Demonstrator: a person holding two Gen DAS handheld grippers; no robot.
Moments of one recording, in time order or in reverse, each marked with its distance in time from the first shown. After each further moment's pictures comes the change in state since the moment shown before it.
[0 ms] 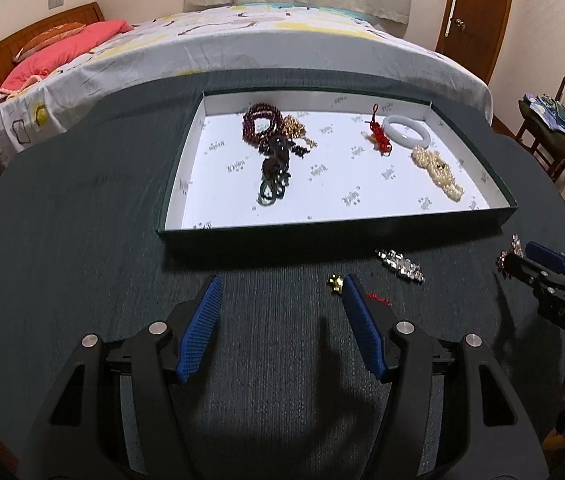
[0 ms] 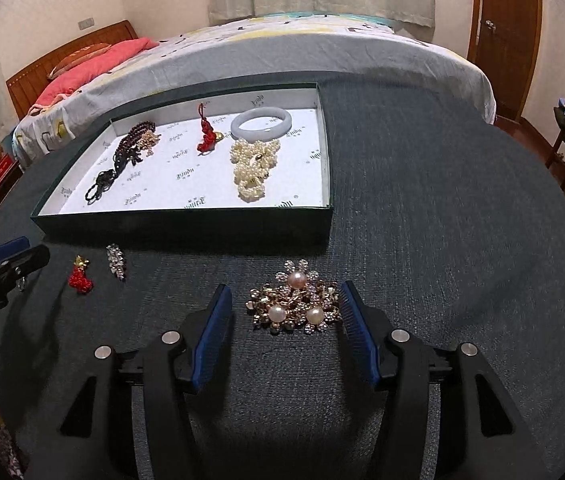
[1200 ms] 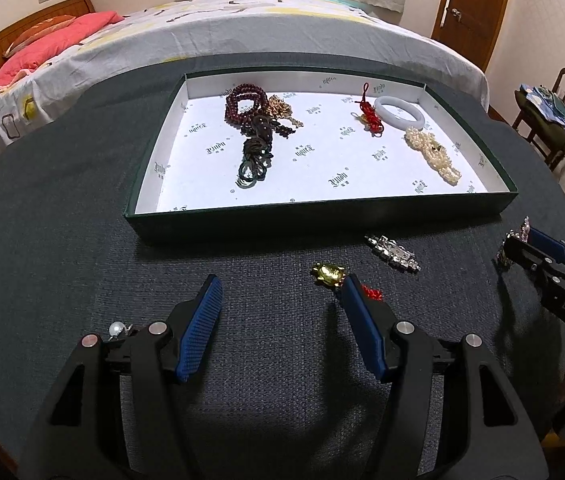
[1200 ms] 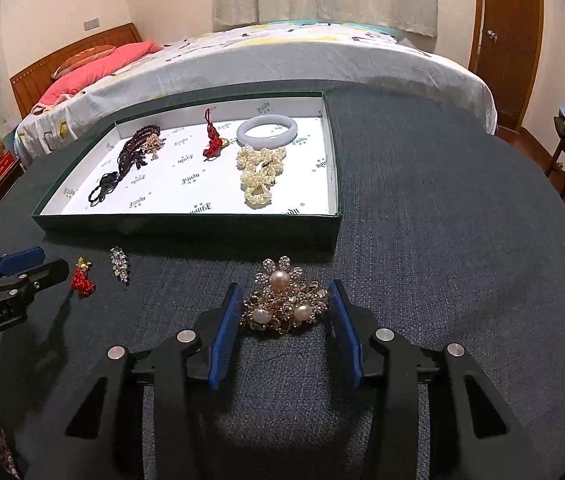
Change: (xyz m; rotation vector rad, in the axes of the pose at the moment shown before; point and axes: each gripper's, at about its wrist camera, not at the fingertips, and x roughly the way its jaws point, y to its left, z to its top) left arm 0.015 -0.011 -0.004 0.008 0.041 -0.022; right arm -0.005 0.007 0.000 -0.026 -0.035 0.003
